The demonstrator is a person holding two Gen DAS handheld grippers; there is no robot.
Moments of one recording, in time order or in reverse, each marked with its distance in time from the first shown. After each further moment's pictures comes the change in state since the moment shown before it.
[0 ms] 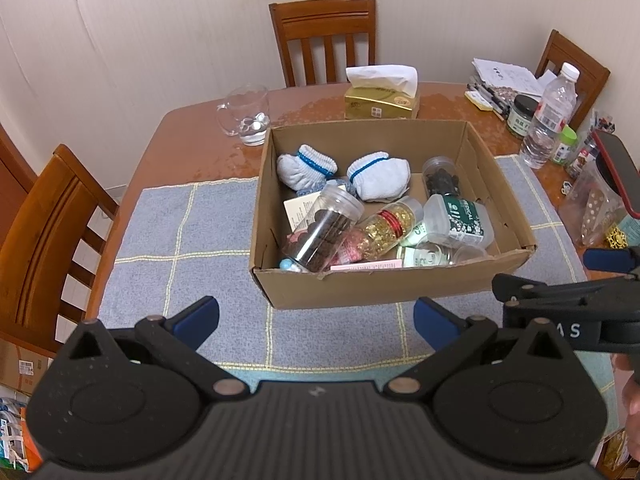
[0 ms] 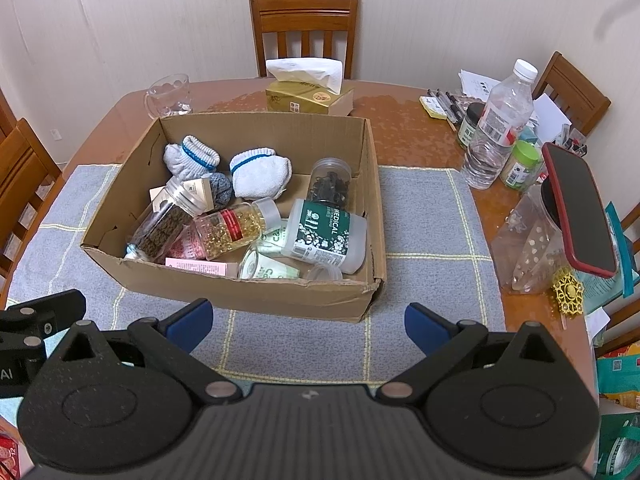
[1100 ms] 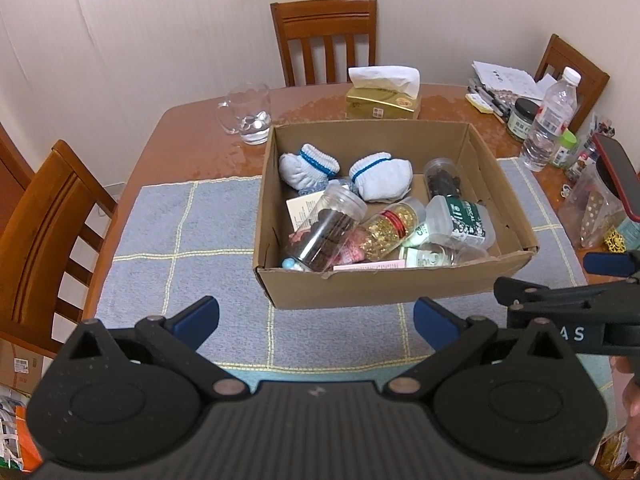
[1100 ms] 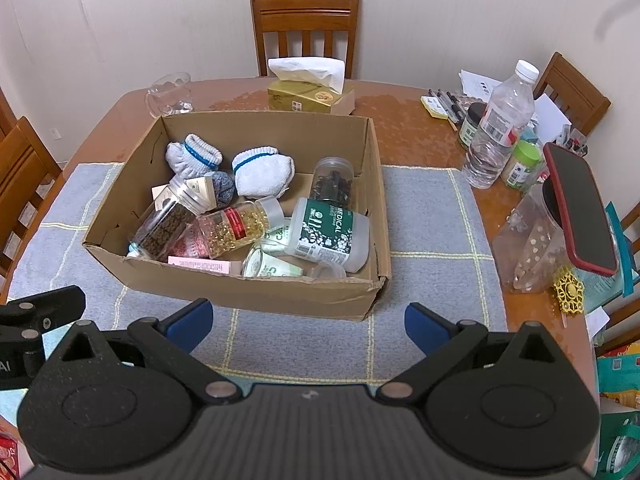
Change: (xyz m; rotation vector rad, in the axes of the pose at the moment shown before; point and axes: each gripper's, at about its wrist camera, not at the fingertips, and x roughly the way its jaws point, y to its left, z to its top) left arm 0.003 0.006 -0.002 -0.013 -0.002 -0.014; right arm 0.000 0.003 -0.001 0.000 0.001 0.002
